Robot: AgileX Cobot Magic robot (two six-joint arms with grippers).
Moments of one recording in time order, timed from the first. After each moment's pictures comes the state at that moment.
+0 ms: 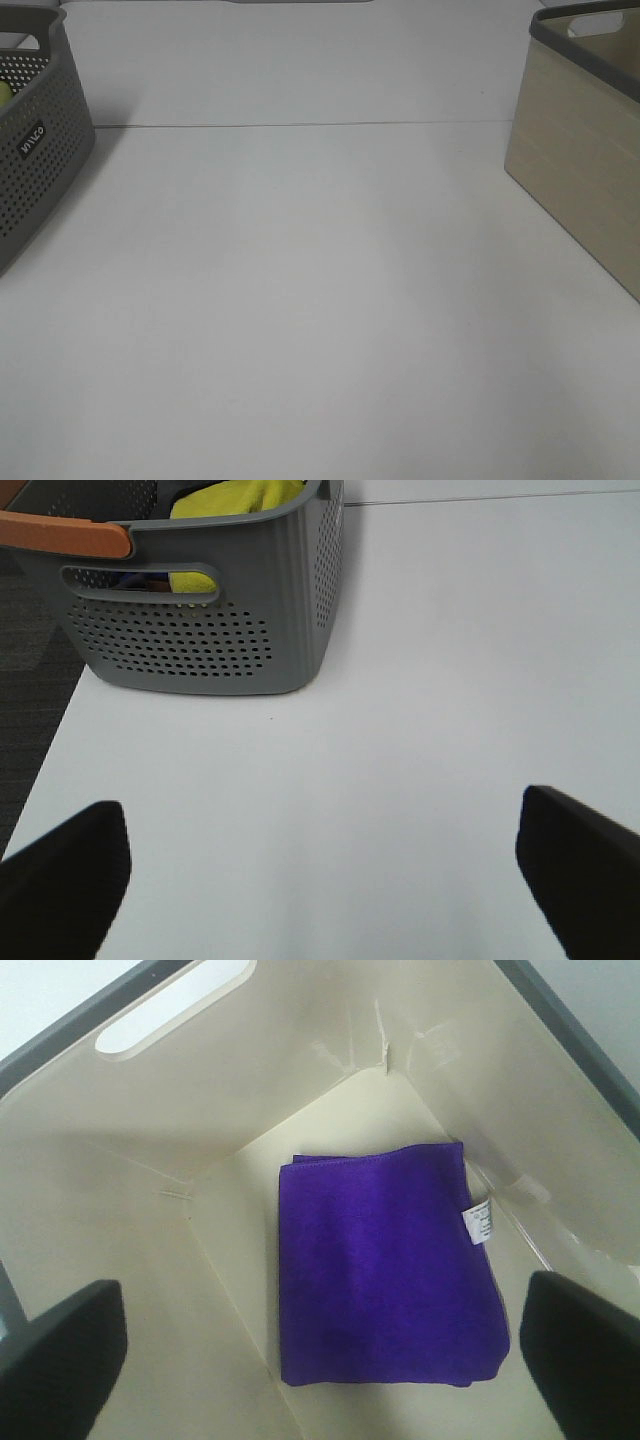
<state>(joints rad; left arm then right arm) 0.05 -0.01 -0.50 0.00 1.05 0.01 -0.31 2.02 -2.15 0.12 1.22 -0.01</state>
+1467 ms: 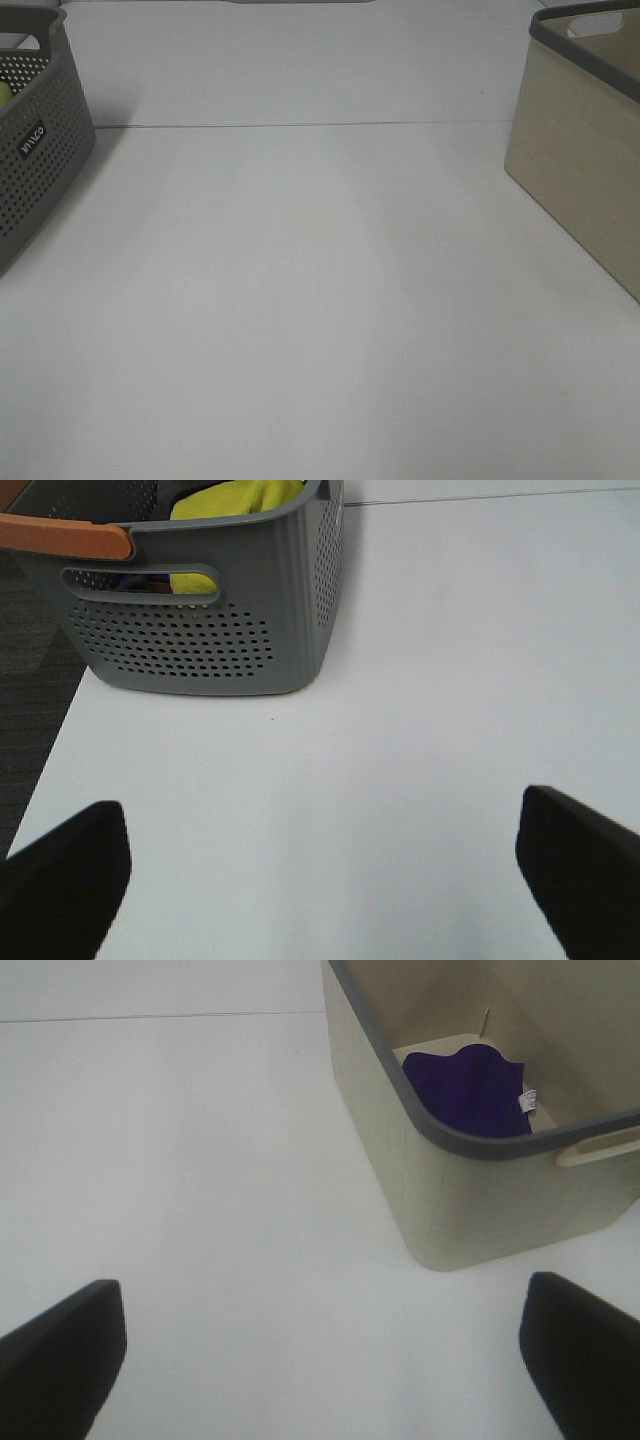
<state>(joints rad) 0.04 -0.01 -0.50 0.00 1.05 0.01 -0.03 0.36 -0.83 0.03 1.09 -0.04</state>
